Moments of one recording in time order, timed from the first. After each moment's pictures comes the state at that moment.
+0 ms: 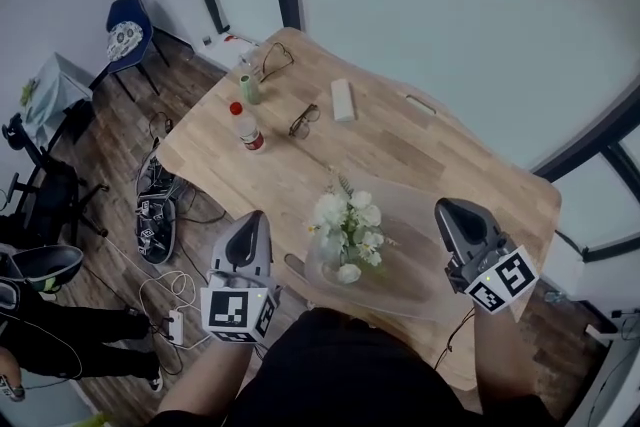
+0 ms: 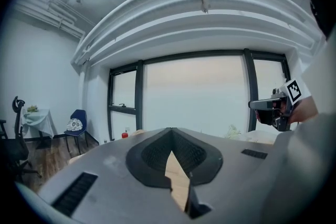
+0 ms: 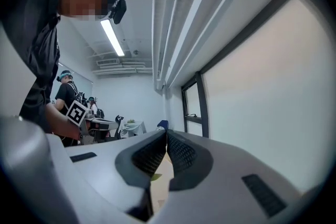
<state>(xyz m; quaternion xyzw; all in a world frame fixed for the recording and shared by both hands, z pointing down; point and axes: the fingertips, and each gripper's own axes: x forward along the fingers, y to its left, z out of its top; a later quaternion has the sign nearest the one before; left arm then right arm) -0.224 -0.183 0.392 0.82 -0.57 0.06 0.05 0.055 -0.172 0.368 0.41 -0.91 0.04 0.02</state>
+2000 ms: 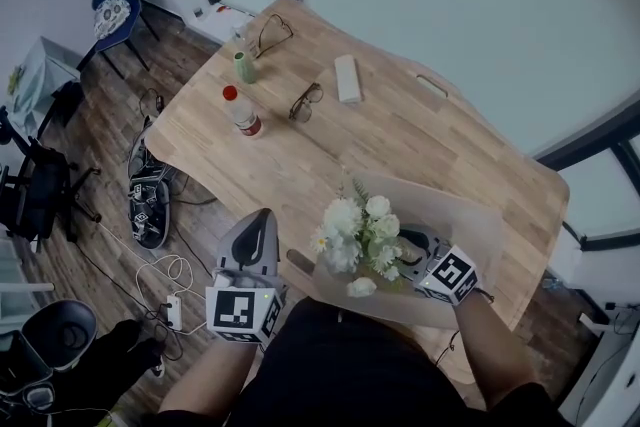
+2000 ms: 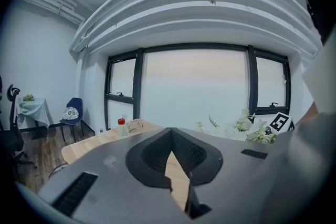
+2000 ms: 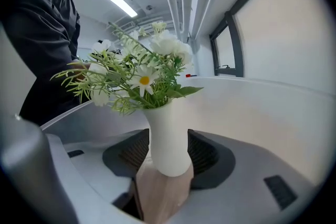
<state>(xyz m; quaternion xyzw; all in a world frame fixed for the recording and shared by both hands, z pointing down) -0.226 -0.212 0.441 0.83 -0.55 0.08 0.09 -0.031 -0.151 0.574 0.23 -0.94 0.13 0.23</state>
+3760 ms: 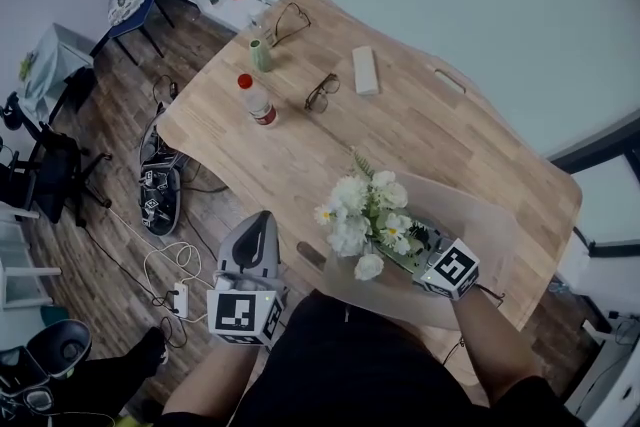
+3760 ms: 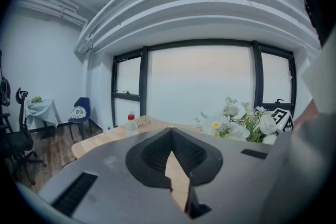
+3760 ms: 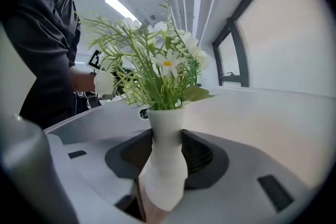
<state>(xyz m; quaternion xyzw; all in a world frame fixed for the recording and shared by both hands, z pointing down) -0.247 -0.198 0.450 0.81 -0.57 0.10 0.10 -0.061 -0.165 0.560 0.21 -0.95 0.12 0.18</state>
